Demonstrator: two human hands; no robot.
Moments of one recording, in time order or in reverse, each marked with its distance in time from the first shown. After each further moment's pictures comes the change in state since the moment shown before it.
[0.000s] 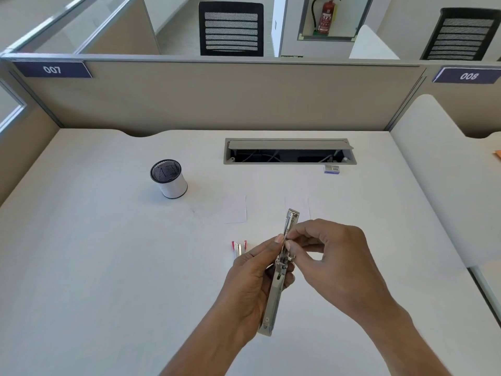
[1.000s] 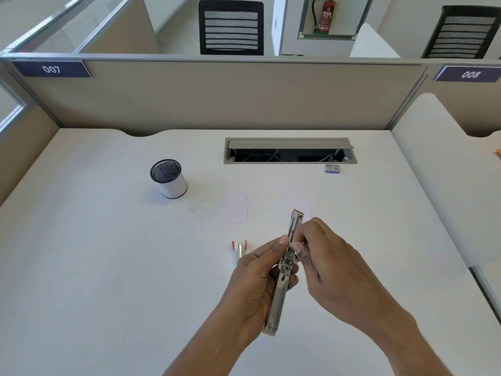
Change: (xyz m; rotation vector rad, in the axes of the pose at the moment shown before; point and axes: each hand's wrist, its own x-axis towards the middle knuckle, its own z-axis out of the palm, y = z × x) left_hand 0.004 -0.003 0.003 0.029 -0.014 -0.011; right_hand -0.005 0.014 -0.001 -0.331 -0.229 -0.183
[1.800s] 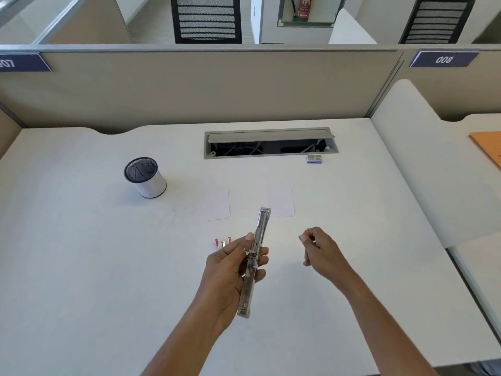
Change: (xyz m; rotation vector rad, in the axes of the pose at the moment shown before) left_hand 0.028 -0.007 -0.022 0.083 0.136 0.037; right_hand 0.015 0.129 0.081 0.575 0.022 0.638
